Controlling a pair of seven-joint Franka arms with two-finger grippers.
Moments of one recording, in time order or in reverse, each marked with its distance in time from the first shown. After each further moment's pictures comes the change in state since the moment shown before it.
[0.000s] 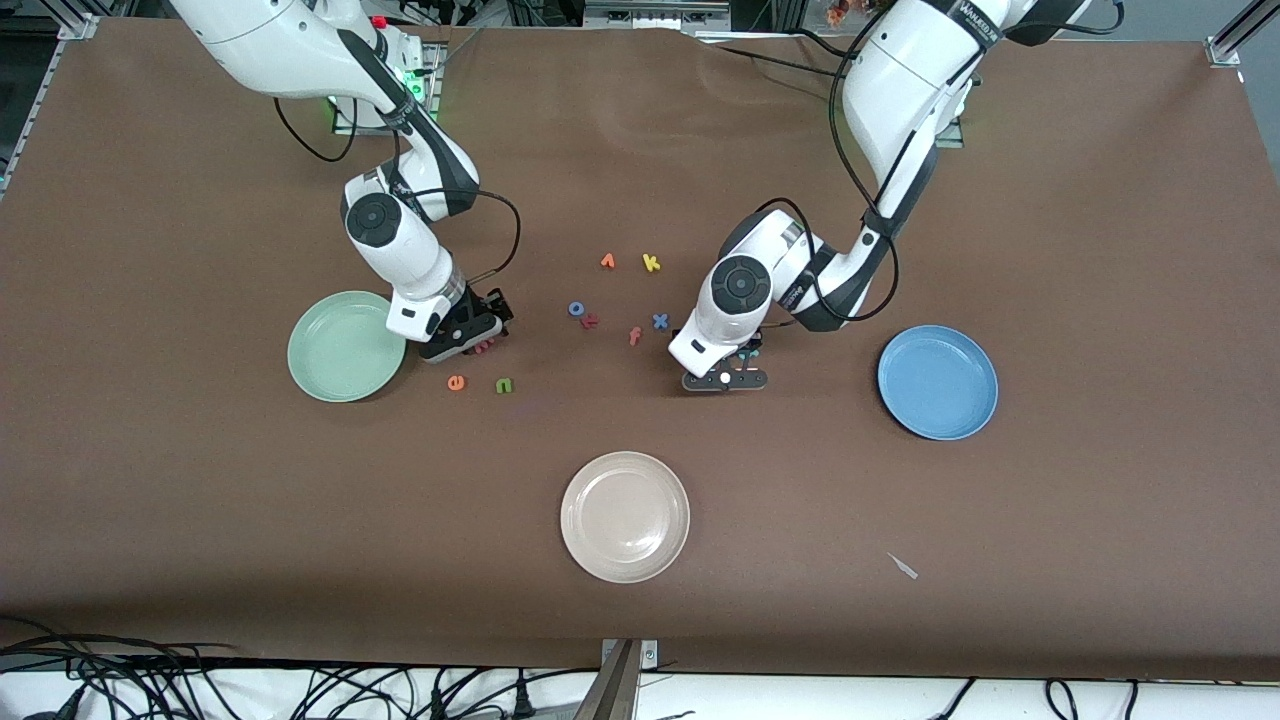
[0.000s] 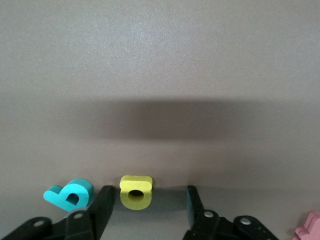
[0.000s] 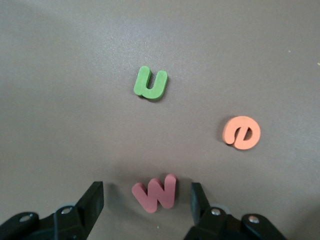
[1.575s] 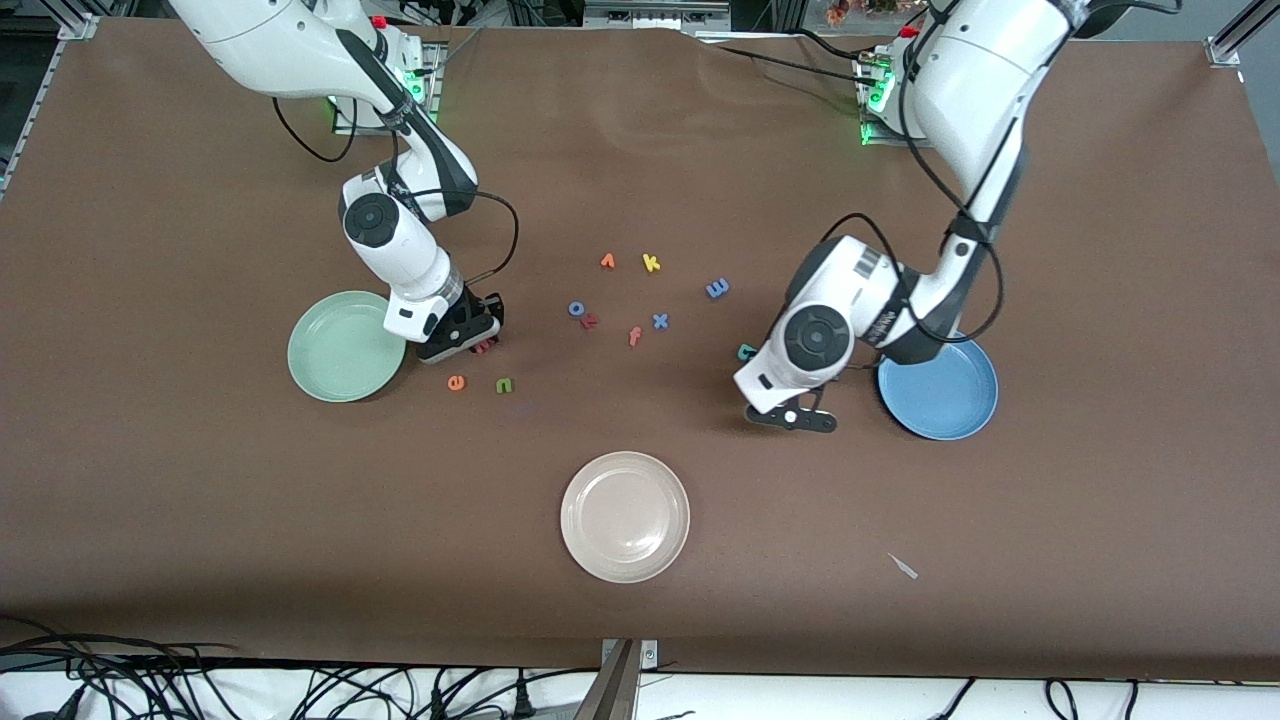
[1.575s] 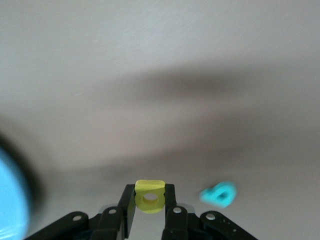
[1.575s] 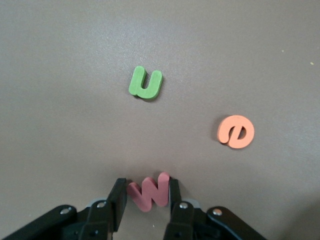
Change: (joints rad) left arm 0.181 -0.062 0.010 0.122 0.069 -0.371 0.406; right arm -0.001 -0.003 -0.005 -0.001 0.000 -0.001 0.000
